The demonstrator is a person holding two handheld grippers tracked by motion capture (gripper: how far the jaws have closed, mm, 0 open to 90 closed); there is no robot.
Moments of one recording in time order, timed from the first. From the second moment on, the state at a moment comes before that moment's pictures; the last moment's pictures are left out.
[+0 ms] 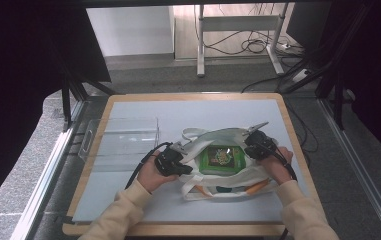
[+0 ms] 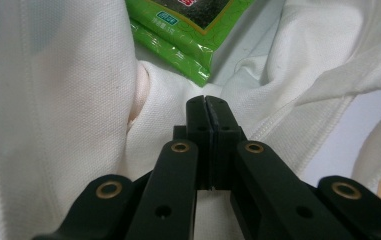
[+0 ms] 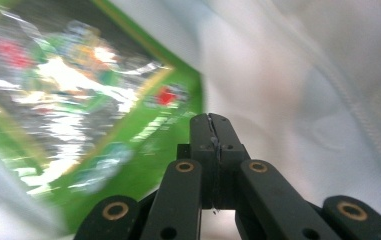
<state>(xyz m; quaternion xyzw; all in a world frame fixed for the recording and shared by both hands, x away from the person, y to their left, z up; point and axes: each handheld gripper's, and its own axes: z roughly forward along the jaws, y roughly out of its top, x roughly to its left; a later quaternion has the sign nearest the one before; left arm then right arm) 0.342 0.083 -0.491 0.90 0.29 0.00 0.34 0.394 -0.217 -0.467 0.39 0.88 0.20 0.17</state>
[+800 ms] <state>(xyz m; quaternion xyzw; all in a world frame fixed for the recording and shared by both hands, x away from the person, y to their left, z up) 0.341 0.083 -0.491 0.90 0.29 0.00 0.34 0.346 -0.218 -0.450 0.37 0.89 0.25 0.12</state>
